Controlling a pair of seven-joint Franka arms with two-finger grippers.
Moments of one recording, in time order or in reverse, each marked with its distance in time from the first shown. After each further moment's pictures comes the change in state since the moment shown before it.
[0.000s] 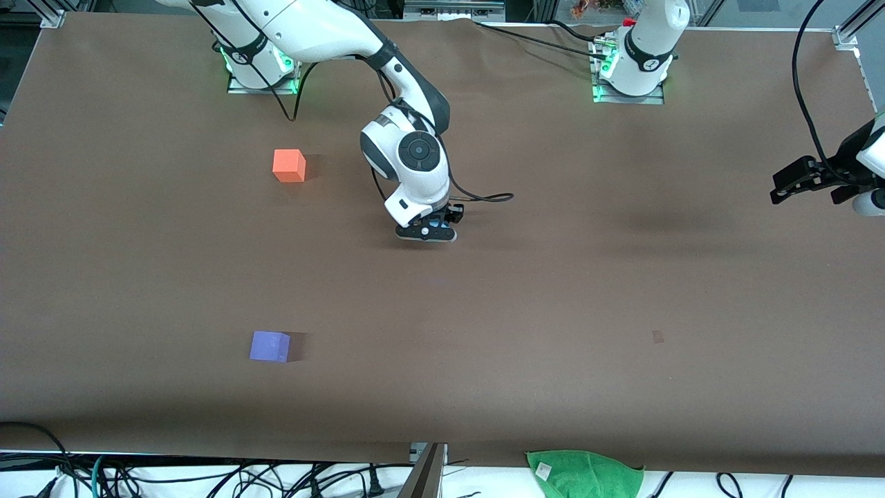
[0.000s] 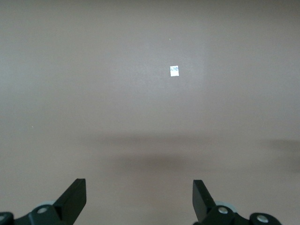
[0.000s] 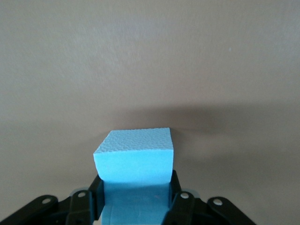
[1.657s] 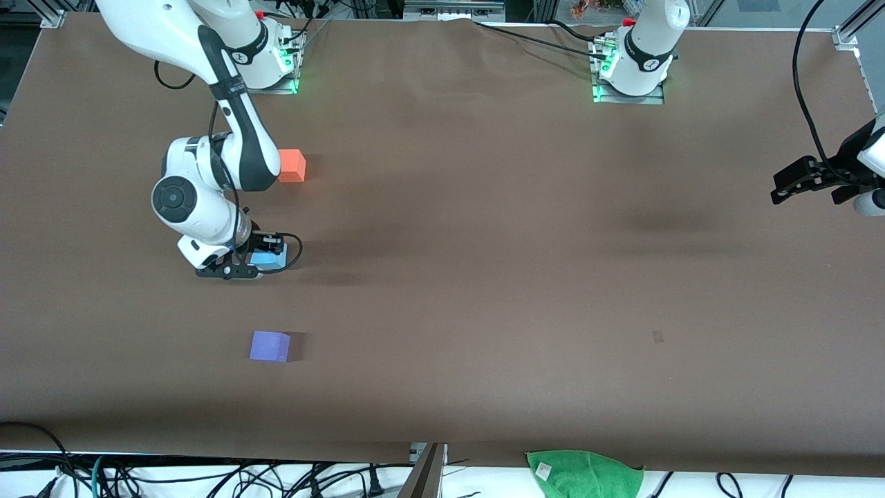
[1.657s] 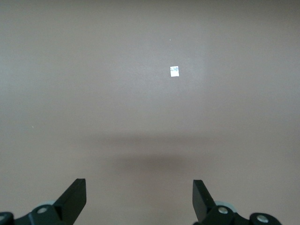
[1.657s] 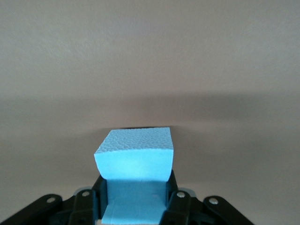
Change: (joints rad) left arm 0.001 0.000 0.000 0.001 0.000 0.000 0.000; right arm -0.244 -0.302 -0.351 -0.483 0.179 0.068 -0.773
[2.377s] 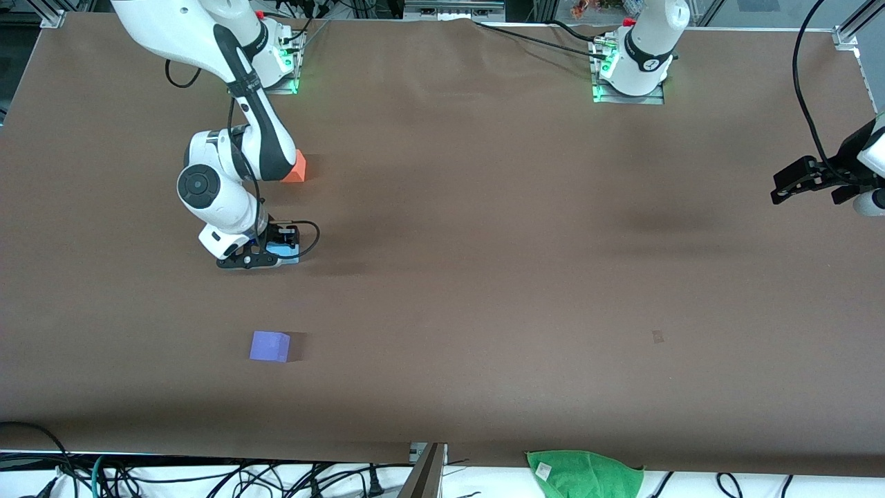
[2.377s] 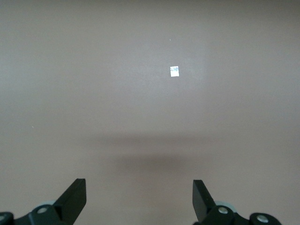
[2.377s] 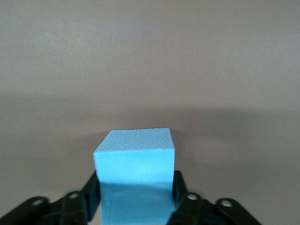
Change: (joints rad) left arm 0.000 0.000 0.000 0.000 0.000 0.000 0.000; right arm 0.011 -0.008 0.034 -0.067 0.000 0.108 -0.058
